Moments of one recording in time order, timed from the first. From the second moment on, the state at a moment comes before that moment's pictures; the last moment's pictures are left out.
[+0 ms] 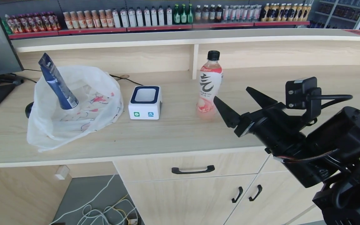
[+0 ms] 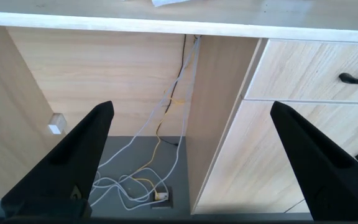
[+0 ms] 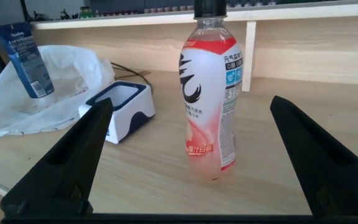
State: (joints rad) left arm 0.00 0.00 0.00 0.00 0.00 -0.01; right arm 0.64 1.79 -0.59 -1.57 -0.11 -0.07
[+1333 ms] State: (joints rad) left arm 0.00 0.00 0.00 0.00 0.00 -0.01; right arm 0.69 1.90 -0.70 -1.52 -0.32 -0.11
